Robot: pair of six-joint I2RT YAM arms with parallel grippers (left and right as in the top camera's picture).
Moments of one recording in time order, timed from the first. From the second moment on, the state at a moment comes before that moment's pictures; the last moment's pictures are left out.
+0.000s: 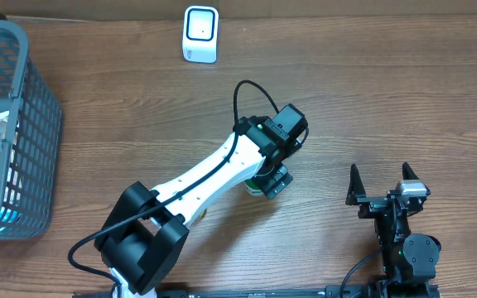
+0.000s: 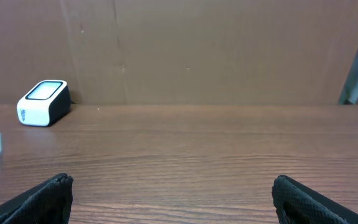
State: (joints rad) left arm -0.78 1.91 1.47 -0.99 -0.06 0.06; right arm 0.01 0.01 0.02 -0.03 -0.02 0.01
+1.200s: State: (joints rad) left arm -0.75 1.91 1.56 -1.10 0.00 -0.44; right arm 0.01 0.01 0.02 -0.04 -0.02 0.01
